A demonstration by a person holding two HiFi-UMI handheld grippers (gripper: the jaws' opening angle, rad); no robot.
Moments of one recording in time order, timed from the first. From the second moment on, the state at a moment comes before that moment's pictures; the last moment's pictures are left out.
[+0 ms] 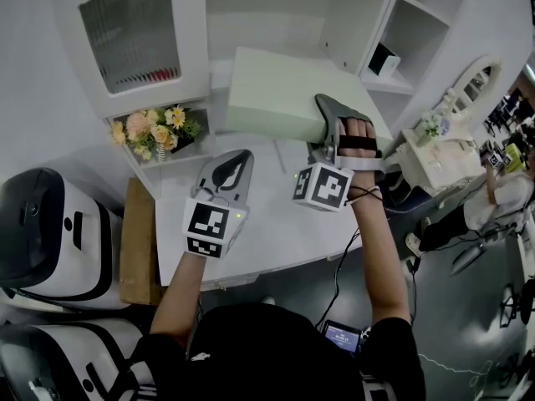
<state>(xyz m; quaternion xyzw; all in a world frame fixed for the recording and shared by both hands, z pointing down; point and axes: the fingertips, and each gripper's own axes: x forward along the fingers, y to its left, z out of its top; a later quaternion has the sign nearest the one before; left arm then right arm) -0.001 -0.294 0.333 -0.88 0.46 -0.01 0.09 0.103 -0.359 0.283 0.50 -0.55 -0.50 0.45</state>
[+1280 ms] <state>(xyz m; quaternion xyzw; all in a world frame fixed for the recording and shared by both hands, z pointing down) -0.004 -0.313 0.342 -0.86 0.51 -0.01 0.08 0.092 -0.396 0.295 0.45 -0.56 -0.53 0.45</state>
